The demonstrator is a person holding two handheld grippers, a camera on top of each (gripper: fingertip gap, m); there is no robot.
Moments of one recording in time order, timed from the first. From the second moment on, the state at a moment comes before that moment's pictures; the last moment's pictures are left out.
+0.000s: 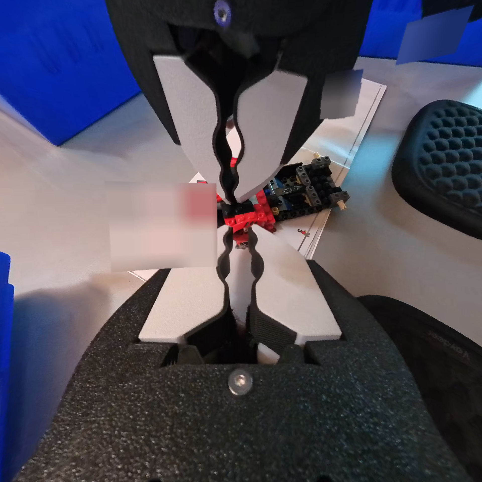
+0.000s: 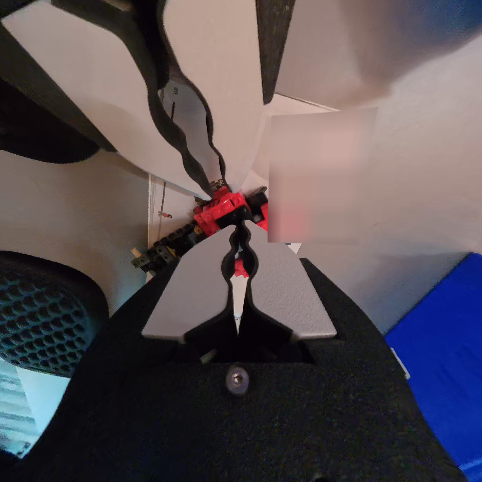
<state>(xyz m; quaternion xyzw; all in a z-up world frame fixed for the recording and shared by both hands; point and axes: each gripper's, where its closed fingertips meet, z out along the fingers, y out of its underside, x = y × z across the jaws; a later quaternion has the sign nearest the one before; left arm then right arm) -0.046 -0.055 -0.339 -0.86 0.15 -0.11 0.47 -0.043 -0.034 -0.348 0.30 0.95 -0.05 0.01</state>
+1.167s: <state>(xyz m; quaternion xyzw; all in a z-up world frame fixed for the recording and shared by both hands) -0.044 -0.056 -0.347 -0.87 0.15 -0.11 0.45 -0.048 -0.042 -0.346 0.27 0.96 -0.10 -0.01</state>
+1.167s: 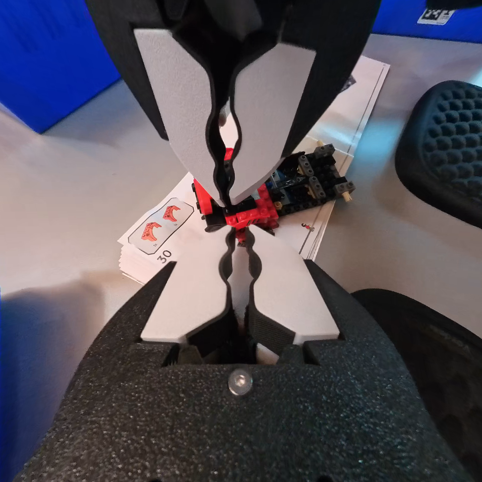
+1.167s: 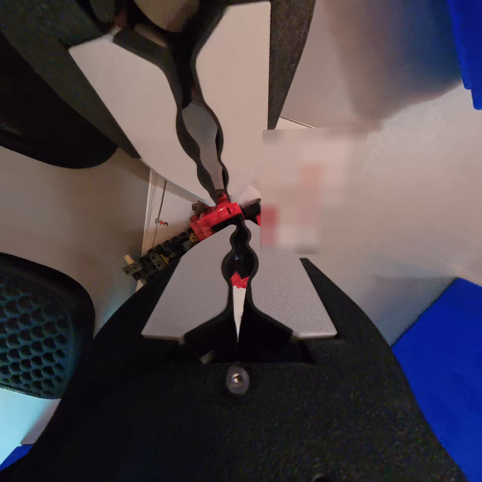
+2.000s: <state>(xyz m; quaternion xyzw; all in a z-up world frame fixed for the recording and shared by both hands) -0.046 -0.056 -0.347 -0.87 0.15 -0.11 0.45 -0.054 -0.049 -0.319 0.30 0.93 -0.20 -0.10</state>
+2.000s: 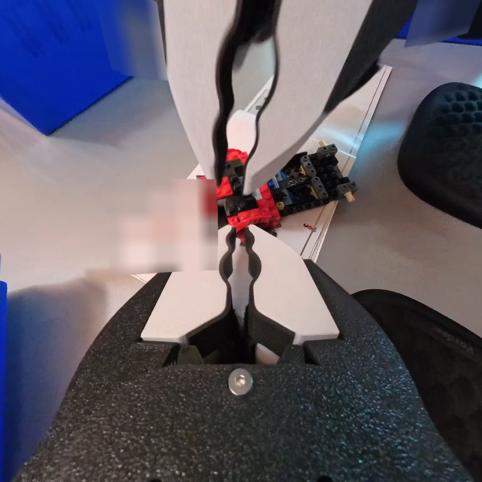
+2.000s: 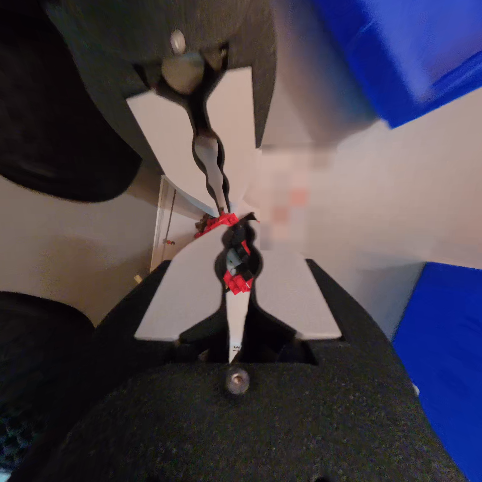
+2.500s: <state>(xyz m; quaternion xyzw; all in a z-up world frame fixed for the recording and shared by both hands) -0.058 -0.050 -0.325 -0.84 0.11 -0.10 0.52 0.013 -0.013 -0.284 0.42 0.83 -0.27 -0.24</state>
